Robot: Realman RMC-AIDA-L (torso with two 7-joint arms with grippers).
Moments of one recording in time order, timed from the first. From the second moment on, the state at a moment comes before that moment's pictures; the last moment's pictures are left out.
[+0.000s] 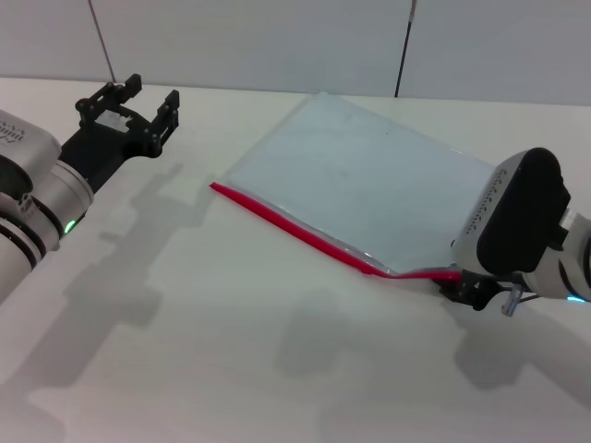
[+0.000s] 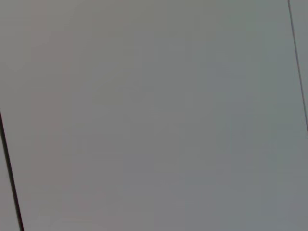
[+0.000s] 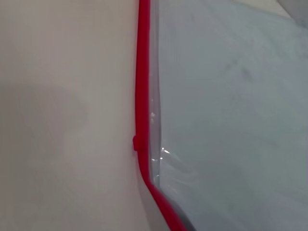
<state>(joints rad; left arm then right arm) -0.62 -2.03 1.27 0.06 -2.74 -1.07 2.84 0.39 2.03 -1.84 -1.27 -2.61 -0.84 2.35</state>
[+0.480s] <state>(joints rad) -0.62 -2.03 1.27 0.06 -2.74 -1.07 2.83 0.38 2.03 -1.90 -1.32 -2.68 -0.83 2.36</state>
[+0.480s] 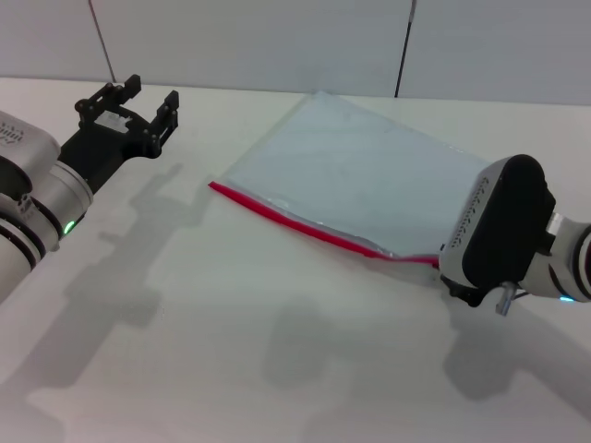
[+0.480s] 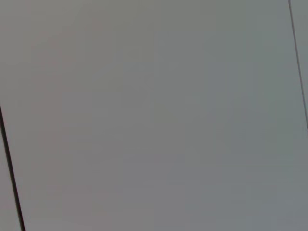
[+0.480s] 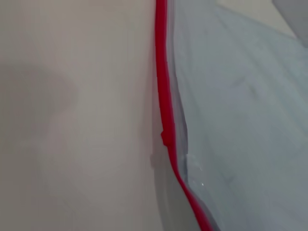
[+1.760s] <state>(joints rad) -0.61 -1.98 1.51 0.70 -1.67 -1.01 2.18 0.30 2.03 -1.90 -1.50 -2.71 -0.84 2.40</state>
